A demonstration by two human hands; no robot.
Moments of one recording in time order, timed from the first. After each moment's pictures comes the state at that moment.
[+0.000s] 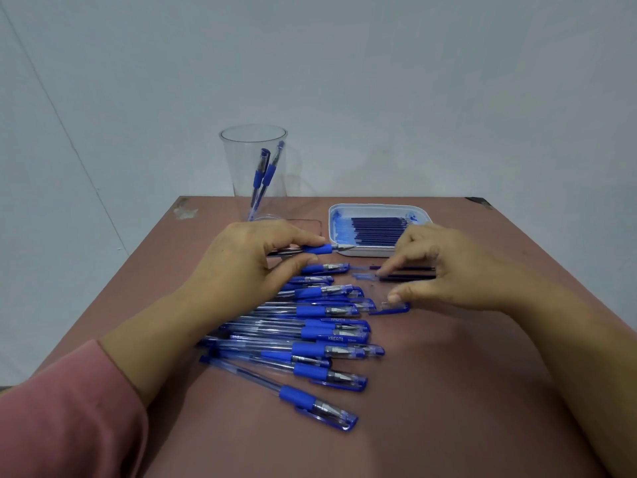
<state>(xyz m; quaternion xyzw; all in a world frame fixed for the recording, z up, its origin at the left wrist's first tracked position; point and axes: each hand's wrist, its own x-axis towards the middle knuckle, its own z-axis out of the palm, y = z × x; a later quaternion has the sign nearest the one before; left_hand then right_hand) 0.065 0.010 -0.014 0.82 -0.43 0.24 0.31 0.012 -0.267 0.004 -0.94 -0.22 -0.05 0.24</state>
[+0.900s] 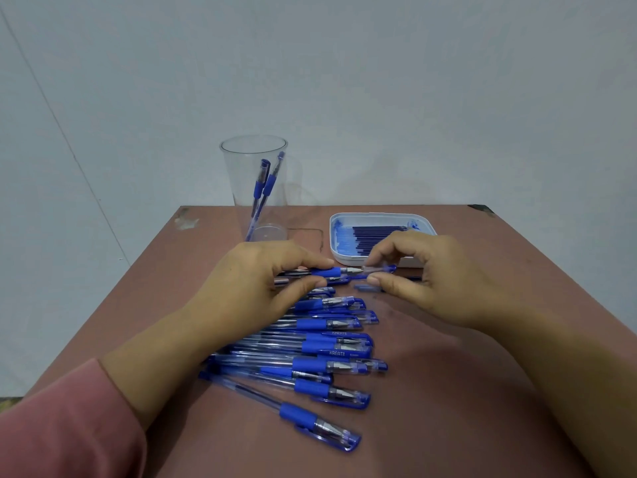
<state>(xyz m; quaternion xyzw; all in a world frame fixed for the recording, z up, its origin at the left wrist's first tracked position) 0.062 0.006 -0.017 0.81 -0.46 0.22 0.30 0.012 -0.243 -0.003 -0.91 -0.21 -0.16 0.33</state>
